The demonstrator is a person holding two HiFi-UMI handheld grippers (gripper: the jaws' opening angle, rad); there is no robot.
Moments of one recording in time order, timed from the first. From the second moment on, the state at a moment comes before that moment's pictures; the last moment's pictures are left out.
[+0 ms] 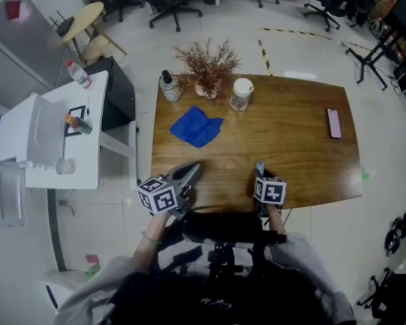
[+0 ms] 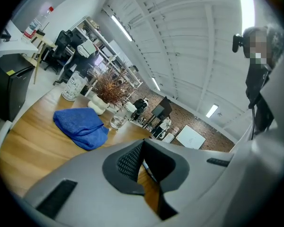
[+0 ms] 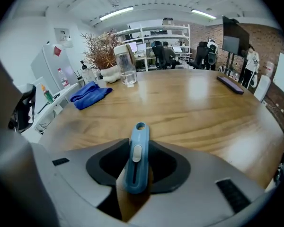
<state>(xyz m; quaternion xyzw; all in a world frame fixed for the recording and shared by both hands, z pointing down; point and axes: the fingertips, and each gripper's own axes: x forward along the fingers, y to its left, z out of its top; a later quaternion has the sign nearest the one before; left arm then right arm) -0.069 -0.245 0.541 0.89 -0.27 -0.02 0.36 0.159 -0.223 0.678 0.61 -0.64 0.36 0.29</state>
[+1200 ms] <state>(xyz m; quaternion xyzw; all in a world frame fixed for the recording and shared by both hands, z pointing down) -0.053 -0.224 0.543 0.90 -0.22 -0.02 0.37 0.143 -0.157 0.502 0.63 -0.69 0.34 -0.04</state>
